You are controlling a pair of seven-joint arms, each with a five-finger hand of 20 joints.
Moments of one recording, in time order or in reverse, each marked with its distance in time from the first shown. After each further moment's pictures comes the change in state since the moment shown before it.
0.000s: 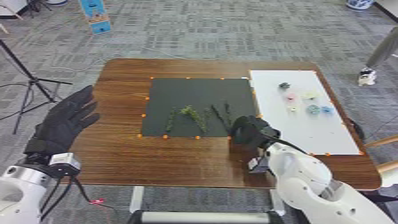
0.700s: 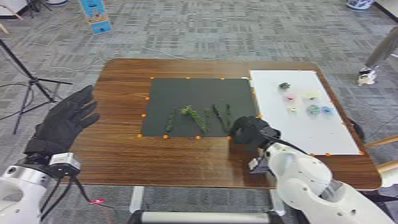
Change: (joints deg) left arm -0.1 0.0 0.0 0.0 0.0 0.0 -0.1; right arm -0.3 0.0 0.7 -0.6 -1.0 -1.1 1.5
